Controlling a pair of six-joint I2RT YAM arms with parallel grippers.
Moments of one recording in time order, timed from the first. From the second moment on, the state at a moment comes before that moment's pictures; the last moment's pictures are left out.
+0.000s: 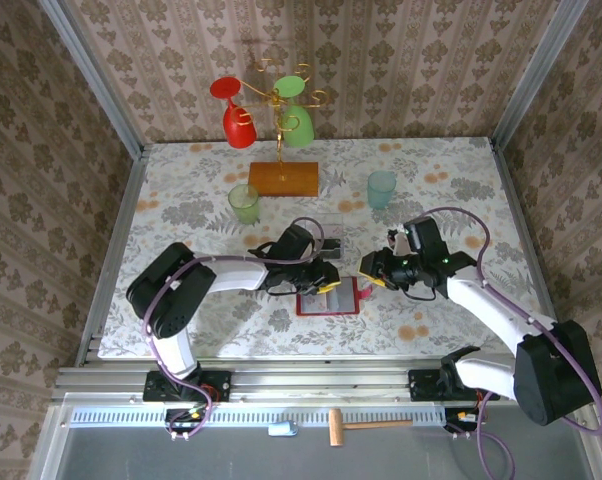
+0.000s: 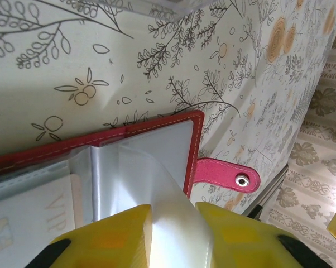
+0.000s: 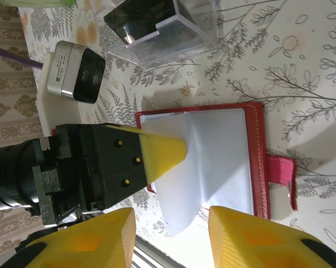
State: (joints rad) left arm -0.83 1.78 0.87 0.09 0.54 -1.14; right arm 0.31 1.17 0.66 -0.40 -0.55 0.78
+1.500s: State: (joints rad) left arm -0.80 1.67 0.76 0.15 0.52 -1.14; right arm 0.35 1.29 0.65 -0.37 -0.55 0.79
